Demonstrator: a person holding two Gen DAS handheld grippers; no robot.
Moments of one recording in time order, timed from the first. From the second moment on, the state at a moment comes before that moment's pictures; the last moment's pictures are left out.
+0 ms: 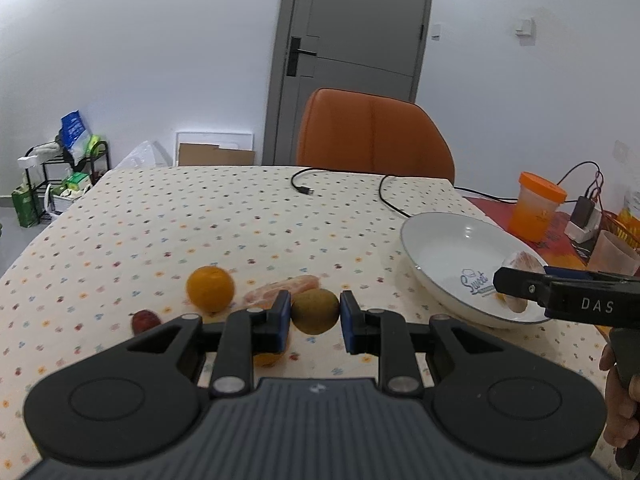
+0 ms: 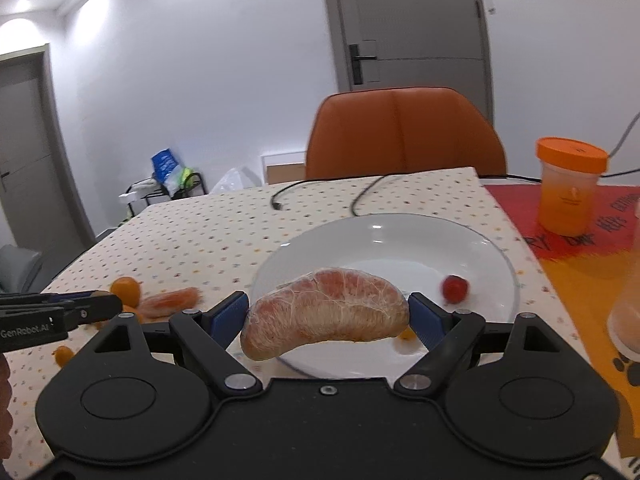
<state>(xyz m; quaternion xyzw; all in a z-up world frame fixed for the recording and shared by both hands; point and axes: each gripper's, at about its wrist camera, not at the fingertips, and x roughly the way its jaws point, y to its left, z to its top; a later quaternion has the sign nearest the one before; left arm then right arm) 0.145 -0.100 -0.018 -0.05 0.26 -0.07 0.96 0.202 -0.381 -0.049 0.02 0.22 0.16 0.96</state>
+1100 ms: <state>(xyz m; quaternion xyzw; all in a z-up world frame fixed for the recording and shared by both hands) 0.187 -0.199 0.002 0.01 0.24 -0.16 0.96 0.171 -0.450 -0.053 0.09 0.20 0.10 0.97</state>
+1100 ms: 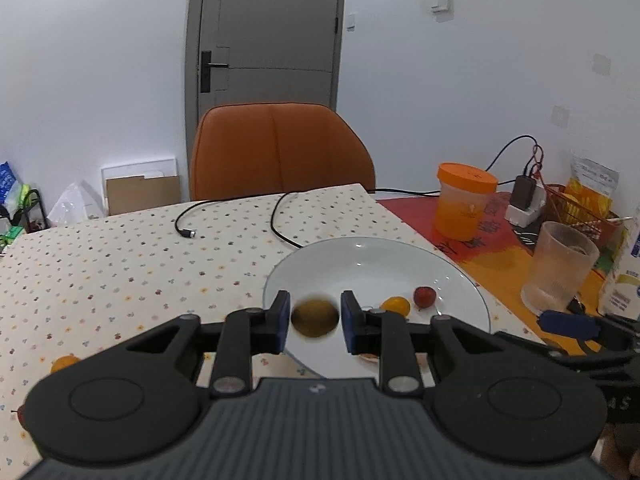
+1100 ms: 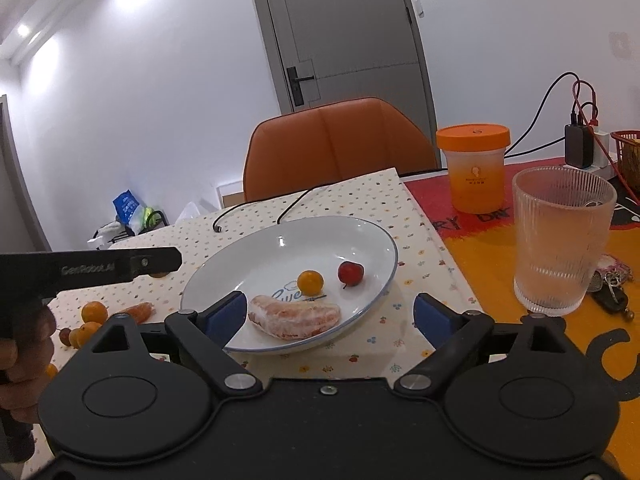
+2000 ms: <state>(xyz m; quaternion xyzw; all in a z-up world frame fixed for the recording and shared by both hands) 0.155 -0.110 0.002 0.01 0.26 -0.06 0.96 0.168 -0.410 -0.048 0.09 0.20 0.14 0.97</state>
